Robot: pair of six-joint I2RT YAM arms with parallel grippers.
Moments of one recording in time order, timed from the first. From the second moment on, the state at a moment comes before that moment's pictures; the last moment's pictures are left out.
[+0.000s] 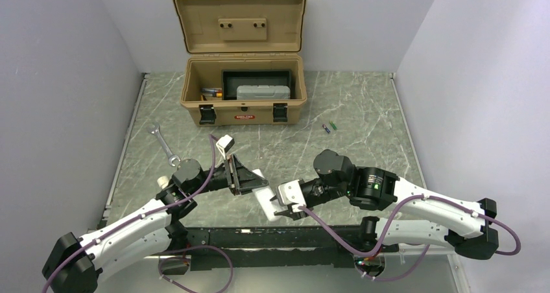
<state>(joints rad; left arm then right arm) -0.77 0.76 0.33 0.49 0.58 -1.46 1.22 0.92 0.97 -0.52 -0.51 -0.54</state>
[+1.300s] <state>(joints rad) -0.77 0.78 0.32 0.54 0.56 -1.46 1.19 0.91 0.97 -0.52 -0.51 -0.57</state>
